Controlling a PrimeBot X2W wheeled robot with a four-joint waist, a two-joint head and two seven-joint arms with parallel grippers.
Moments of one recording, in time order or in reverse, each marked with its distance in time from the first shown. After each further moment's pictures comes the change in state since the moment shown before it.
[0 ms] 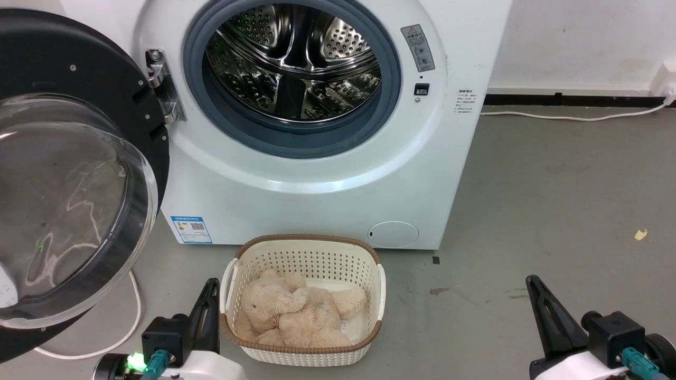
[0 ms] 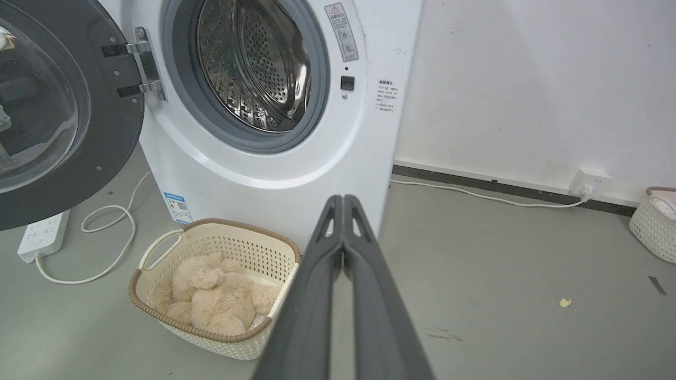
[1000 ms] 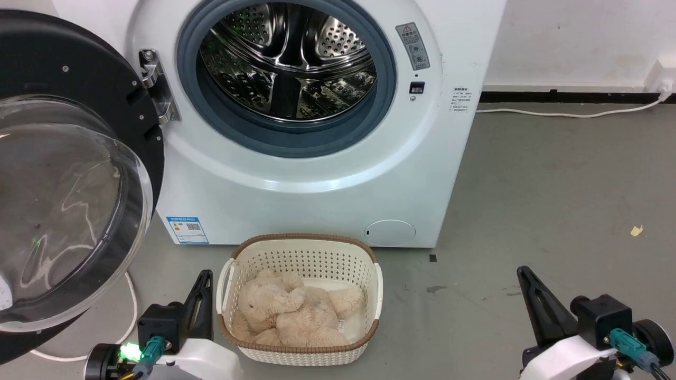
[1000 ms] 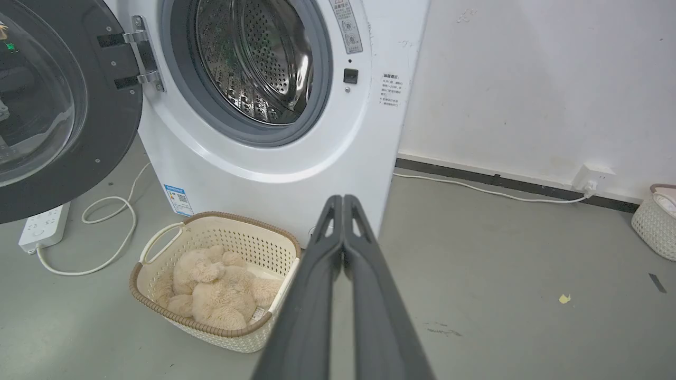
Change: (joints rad) left arm -0.021 -0.038 0.069 -0.019 0.070 -0.047 0.062; right arm -0.043 0.000 0.019 0.006 -0.001 0.000 0.070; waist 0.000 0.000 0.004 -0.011
